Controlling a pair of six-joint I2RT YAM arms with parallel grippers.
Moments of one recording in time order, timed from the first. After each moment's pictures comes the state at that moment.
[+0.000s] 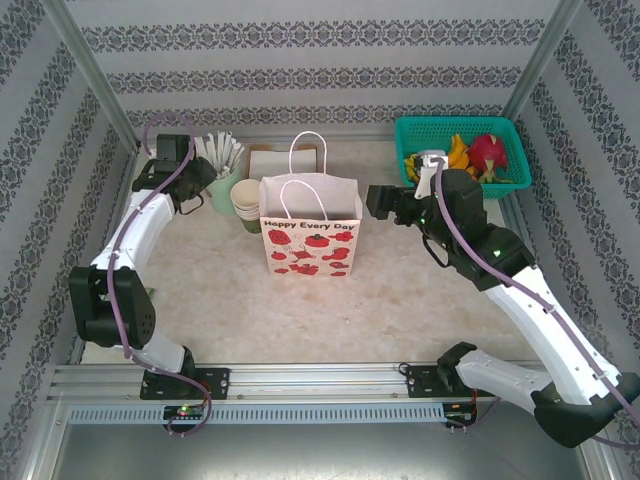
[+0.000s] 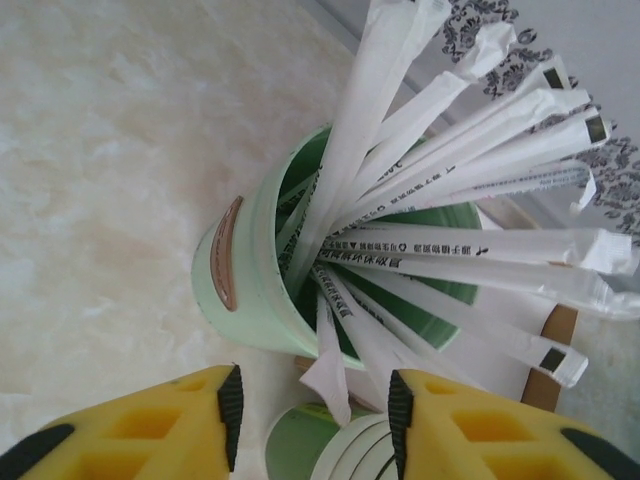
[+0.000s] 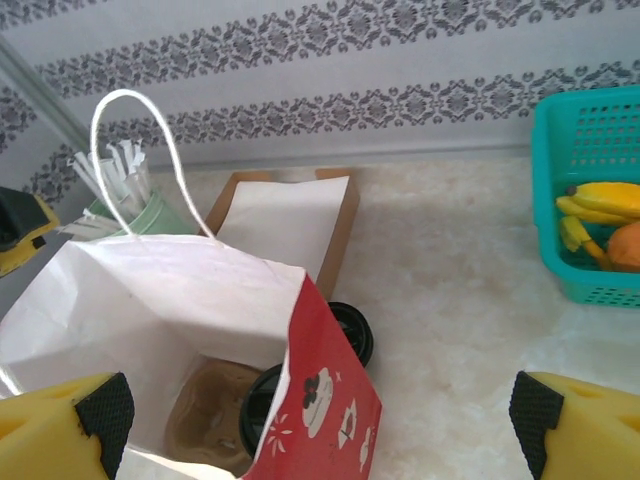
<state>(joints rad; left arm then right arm) 0.00 1.57 1.35 -0.54 -0.02 -0.73 0.54 1.01 1.25 -0.66 0.14 0.41</state>
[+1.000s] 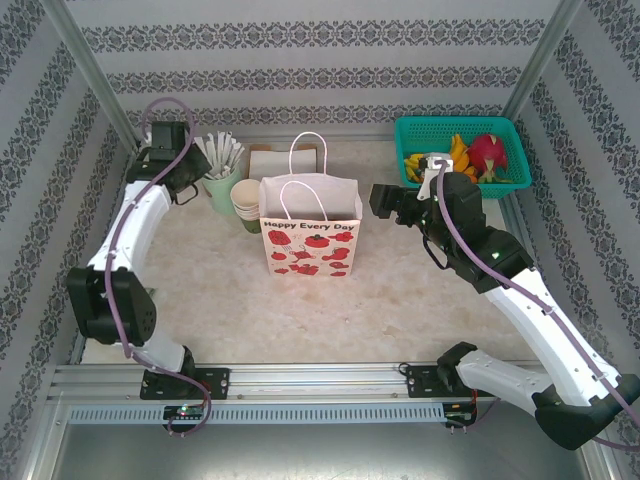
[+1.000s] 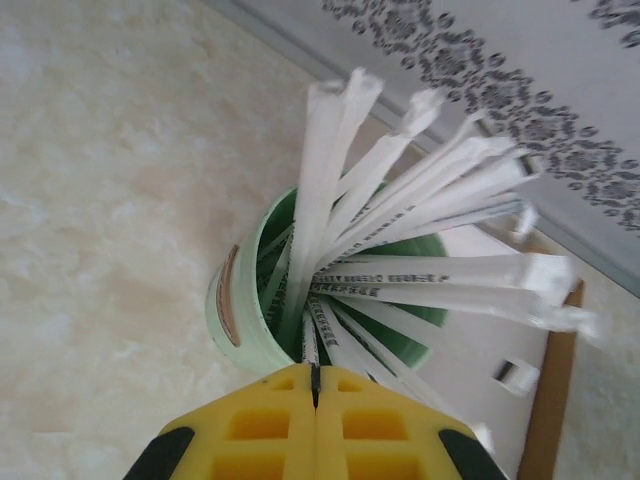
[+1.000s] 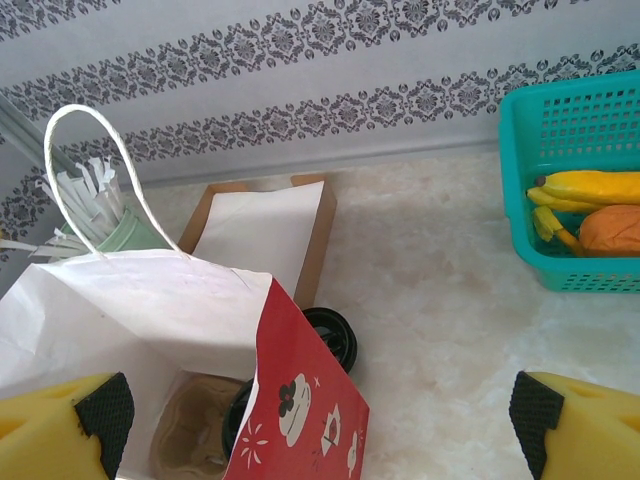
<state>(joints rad) 0.00 1.57 1.49 -0.66 -0.06 -0.58 0.54 1.00 1.22 -0.65 0.19 0.44</state>
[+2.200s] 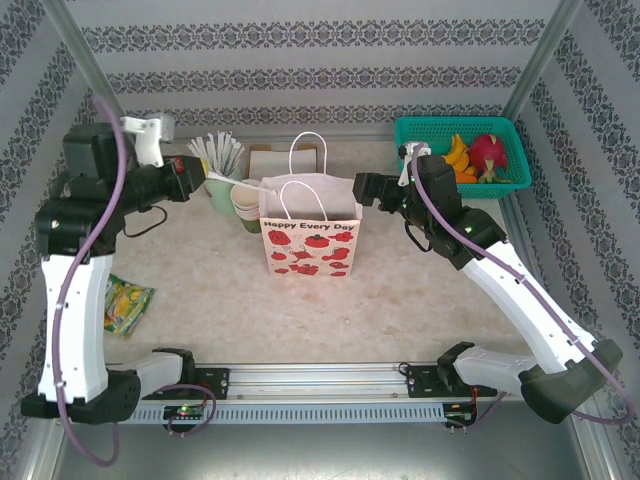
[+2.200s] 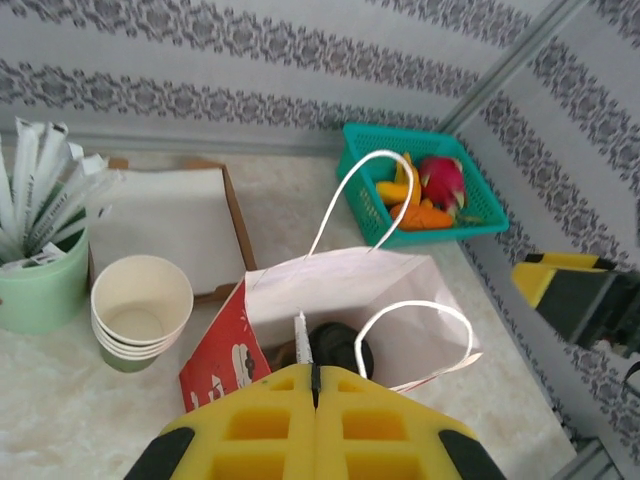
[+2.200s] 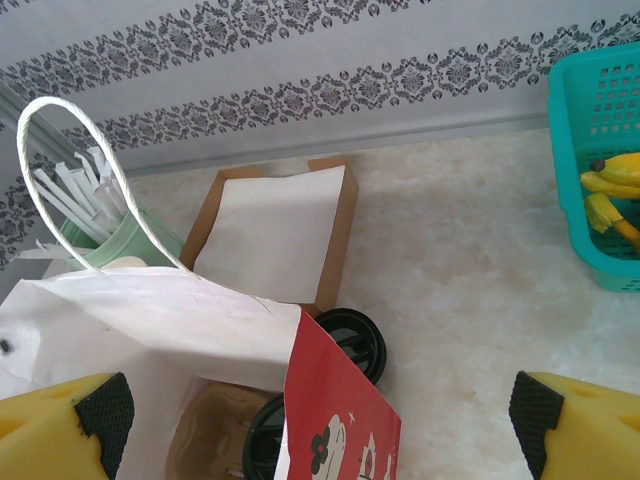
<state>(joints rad) -0.06 1.20 1.80 -1.10 0.48 -0.25 0.53 1.16 1.28 -0.59 0.13 0.48</state>
